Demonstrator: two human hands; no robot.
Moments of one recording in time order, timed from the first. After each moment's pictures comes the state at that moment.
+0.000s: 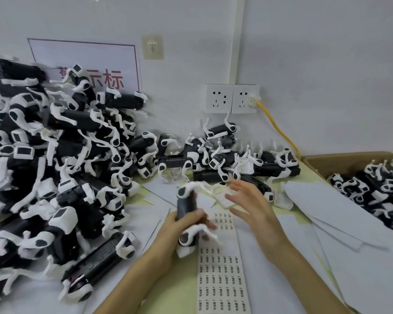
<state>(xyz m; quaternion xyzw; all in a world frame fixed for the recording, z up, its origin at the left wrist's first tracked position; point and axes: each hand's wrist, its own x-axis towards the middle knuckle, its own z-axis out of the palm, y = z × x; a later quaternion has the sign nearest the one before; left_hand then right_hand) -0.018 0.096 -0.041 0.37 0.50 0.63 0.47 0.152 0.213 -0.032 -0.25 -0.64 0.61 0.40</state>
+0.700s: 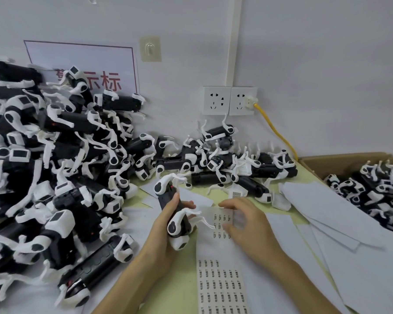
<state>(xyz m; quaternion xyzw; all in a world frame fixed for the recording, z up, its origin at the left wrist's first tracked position) -0.024 0.097 -0.040 0.25 0.44 0.70 0.50 0.153 0.218 -0.052 -0.31 -0.84 0.28 0.36</state>
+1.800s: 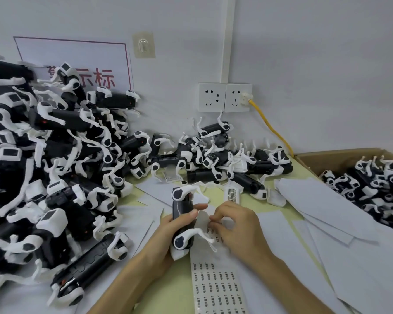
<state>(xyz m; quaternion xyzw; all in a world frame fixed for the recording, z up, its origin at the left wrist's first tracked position) -0.013 0.091 -0.039 0.33 0.47 0.62 0.54 0.142 0.210 -0.061 -0.28 -0.84 0.23 0.39</state>
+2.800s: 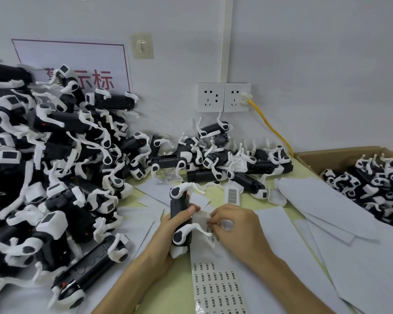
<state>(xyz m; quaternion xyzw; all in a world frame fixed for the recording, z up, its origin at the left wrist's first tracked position) -0.009 0.092 -0.035 0.29 0.50 0.62 0.53 0.139 0.209 -0.064 -0.27 -0.84 0.21 0.41</state>
